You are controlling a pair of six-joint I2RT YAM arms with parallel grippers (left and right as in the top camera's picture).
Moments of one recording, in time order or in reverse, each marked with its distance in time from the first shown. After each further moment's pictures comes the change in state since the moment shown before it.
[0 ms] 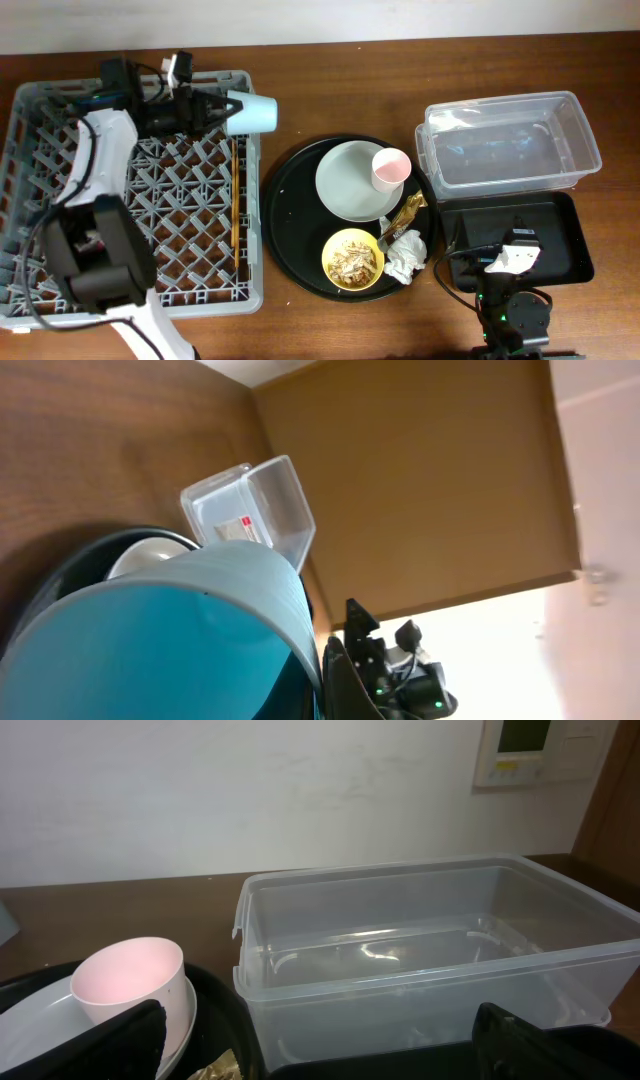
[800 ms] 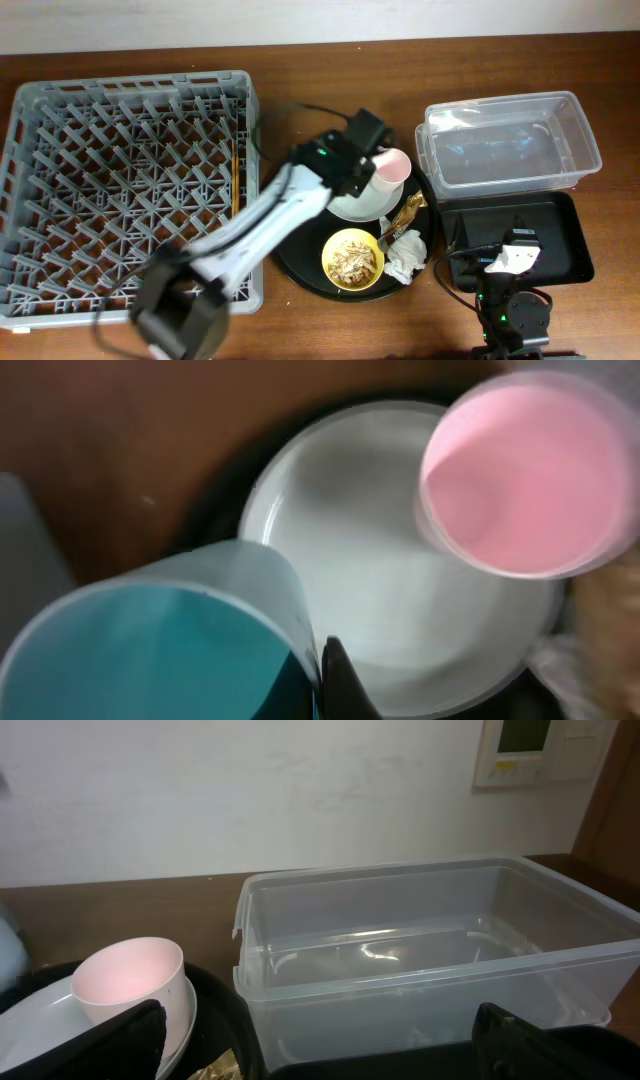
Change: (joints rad) left arm -0.886 -0.201 -0.114 0.122 -1.709 -0.114; right arm 0.000 0.000 0.000 0.000 0.000 0.000
